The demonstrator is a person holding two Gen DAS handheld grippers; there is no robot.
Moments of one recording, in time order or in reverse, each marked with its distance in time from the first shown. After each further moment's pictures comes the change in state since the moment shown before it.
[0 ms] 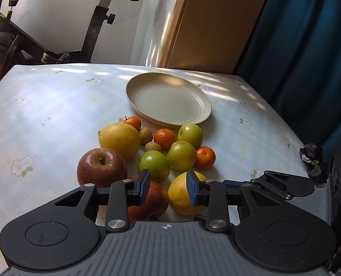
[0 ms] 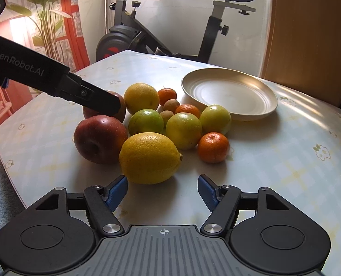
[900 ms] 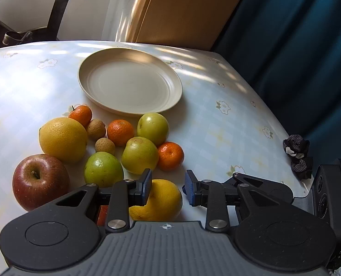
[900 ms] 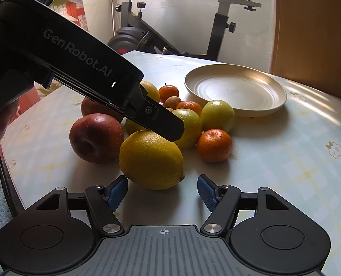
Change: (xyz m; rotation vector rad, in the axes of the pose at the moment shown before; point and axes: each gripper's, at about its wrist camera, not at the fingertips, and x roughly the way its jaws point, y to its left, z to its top) left arm 0.058 -0.025 0.021 -0.003 0.135 -0.148; right arm 0.010 -0.015 -0.002 0.006 -0.010 0.080
